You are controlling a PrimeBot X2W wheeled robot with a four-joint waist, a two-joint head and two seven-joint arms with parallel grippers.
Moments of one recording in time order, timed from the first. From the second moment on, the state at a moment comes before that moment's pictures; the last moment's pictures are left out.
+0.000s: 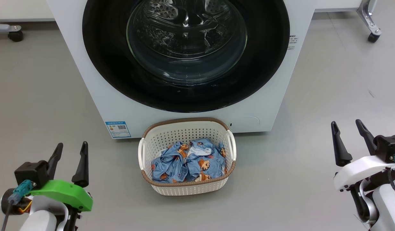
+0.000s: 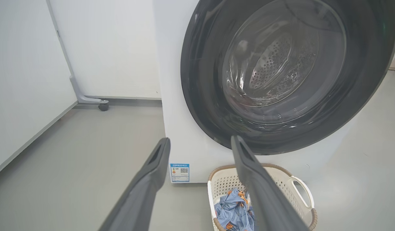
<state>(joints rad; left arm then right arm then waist) -0.13 0.25 -0.21 0.34 -0.55 -0.12 -0.21 -0.18 -0.33 0.27 0.36 0.44 0.04 -0.21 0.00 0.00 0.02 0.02</state>
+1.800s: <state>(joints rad) -0.15 0.23 -0.14 0.42 -0.44 -0.12 -0.25 -0.20 -0.31 0.21 0.38 0.37 0.06 -0.25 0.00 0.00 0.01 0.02</state>
